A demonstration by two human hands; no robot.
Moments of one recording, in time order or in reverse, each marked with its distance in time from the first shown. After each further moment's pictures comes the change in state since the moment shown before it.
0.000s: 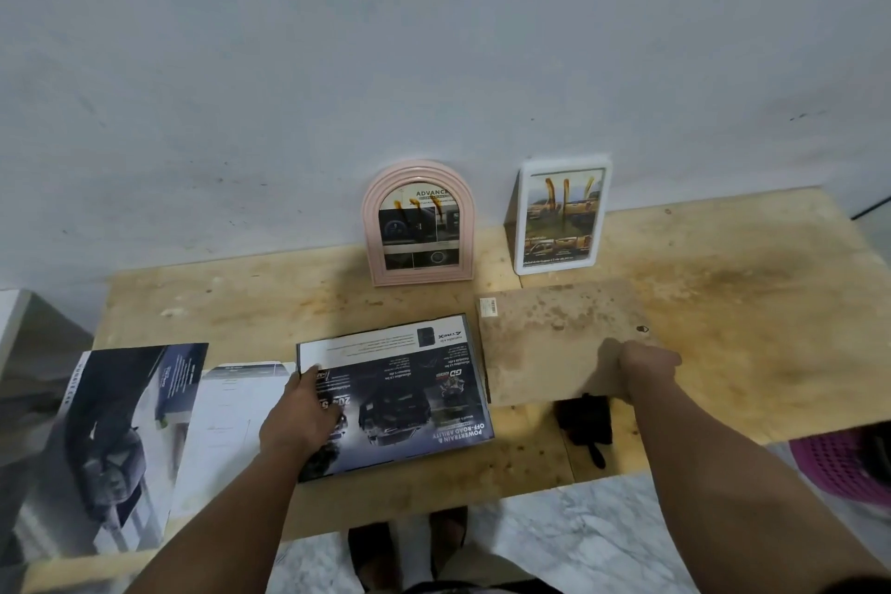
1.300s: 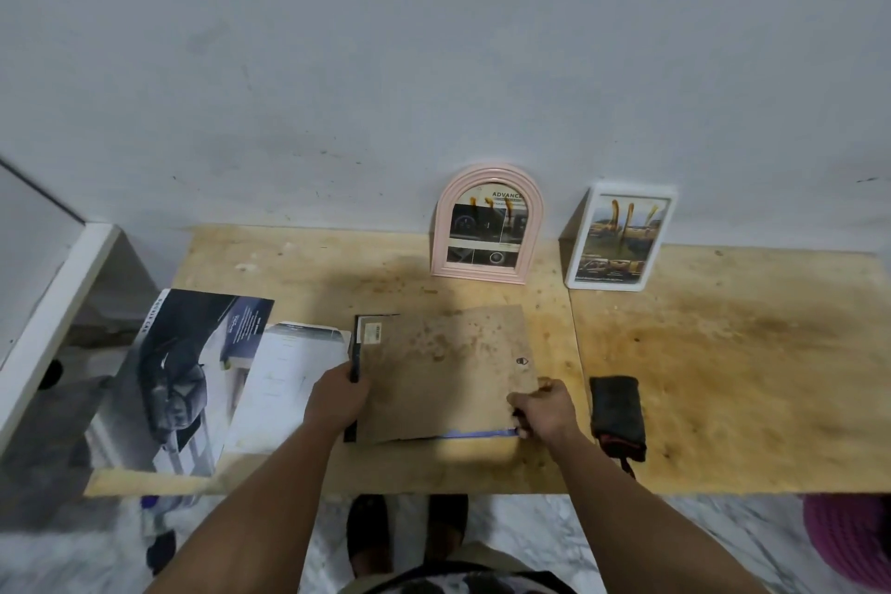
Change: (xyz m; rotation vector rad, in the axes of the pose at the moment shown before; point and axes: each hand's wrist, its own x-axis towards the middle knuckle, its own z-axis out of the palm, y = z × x) left_hand -0.023 -0.032 -0.001 -0.381 -0.013 -0.103; right_hand -0.129 0.115 0.096 -0.314 -0.558 -0.396
